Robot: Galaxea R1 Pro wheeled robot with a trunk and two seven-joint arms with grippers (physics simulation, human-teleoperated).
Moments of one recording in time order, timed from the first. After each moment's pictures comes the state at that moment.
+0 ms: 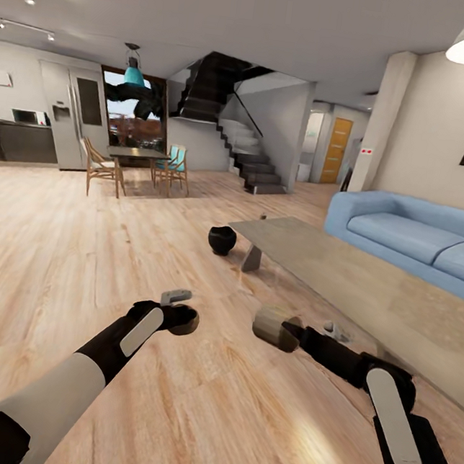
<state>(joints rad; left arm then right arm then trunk) -0.83 -0.01 -0.41 -0.76 0.83 0.54 0.35 -0.39 -0.15 -0.03 -1.56 -0.91 0.89 -0.06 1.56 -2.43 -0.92</state>
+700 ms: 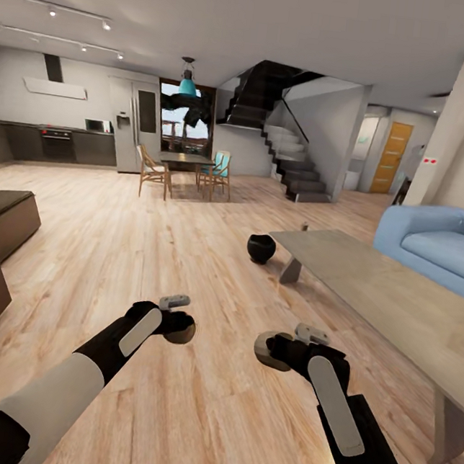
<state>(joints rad) -0.83 0.00 -0.41 -0.74 0.83 0.63 0.37 -0.46 -0.04 0.27 -1.56 -0.92 0.89 -0.79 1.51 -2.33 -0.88</state>
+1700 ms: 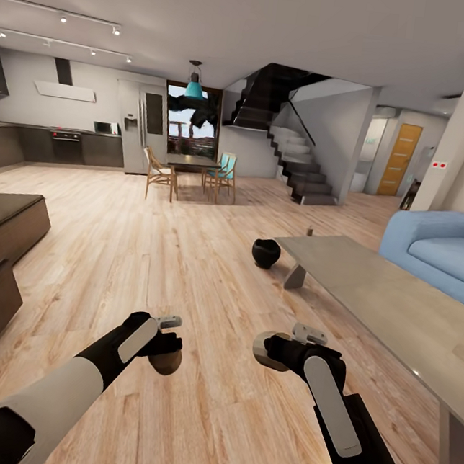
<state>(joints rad) -0.83 0.00 -0.41 -0.60 0.85 0.72 0.42 -0.46 -0.04 0.29 -1.56 -0.92 0.89 -0.81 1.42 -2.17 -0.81</state>
